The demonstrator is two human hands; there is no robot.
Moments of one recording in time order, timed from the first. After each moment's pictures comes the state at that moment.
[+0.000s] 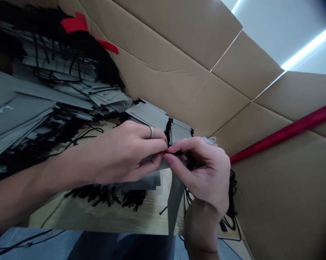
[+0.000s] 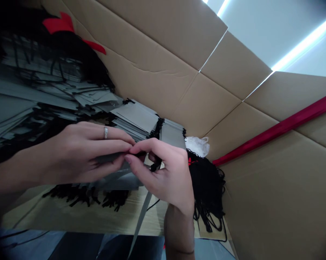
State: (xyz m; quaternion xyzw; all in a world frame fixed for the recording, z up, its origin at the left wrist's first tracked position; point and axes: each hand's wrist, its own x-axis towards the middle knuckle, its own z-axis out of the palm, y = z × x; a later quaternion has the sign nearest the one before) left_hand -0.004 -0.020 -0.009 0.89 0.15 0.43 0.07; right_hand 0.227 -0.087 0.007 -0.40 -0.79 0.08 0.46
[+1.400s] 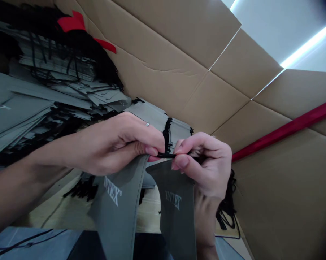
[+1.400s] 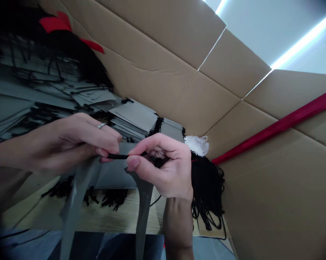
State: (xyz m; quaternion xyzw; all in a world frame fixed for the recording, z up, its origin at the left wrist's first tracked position) left_hand -0.017 -0.012 0.016 0.90 0.05 0.34 0.24; right_hand 0.230 -0.079 0.004 -0.36 -0.72 0.26 0.54
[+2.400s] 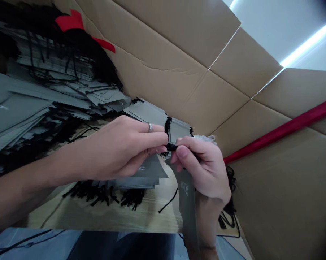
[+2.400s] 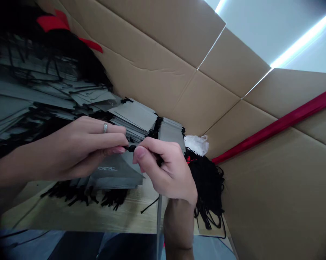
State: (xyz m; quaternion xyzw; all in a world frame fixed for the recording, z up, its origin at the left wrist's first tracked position) left_hand -0.007 -0.013 -0.003 0.91 0.09 0.39 0.05; right_hand 0.246 -0.078 0.012 -0.36 -0.80 0.25 0.41
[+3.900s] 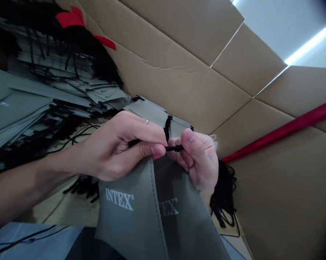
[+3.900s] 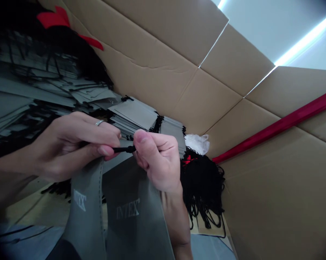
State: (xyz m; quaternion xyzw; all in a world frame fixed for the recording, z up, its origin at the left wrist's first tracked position) left_hand 0.000 -0.017 -0.005 0.85 0.04 0.46 0.25; right_hand 0.206 -0.072 -0.007 -0.28 -0.61 0.46 0.58
